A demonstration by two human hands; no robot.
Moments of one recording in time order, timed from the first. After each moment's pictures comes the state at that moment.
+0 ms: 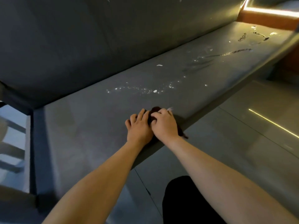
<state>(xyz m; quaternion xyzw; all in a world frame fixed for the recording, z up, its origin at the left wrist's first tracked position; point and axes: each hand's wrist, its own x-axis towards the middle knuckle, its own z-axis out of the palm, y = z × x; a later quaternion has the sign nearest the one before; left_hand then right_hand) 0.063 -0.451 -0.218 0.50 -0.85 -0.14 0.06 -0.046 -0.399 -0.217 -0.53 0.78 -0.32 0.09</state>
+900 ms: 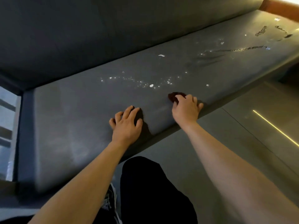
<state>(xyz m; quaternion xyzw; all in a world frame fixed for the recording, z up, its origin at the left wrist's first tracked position) 0.063 -0.452 -0.221 0.57 -0.80 -0.17 0.07 -0.164 -0.425 -0.218 -0.44 0.87 -0.20 0.04</state>
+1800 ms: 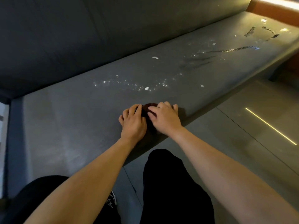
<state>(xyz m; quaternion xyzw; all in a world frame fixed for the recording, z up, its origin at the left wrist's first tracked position) 0.024 -0.470 -0.226 0.52 -0.82 -0.19 0.13 -0.122 -0.428 -0.216 -0.62 0.76 -0.17 0.06</state>
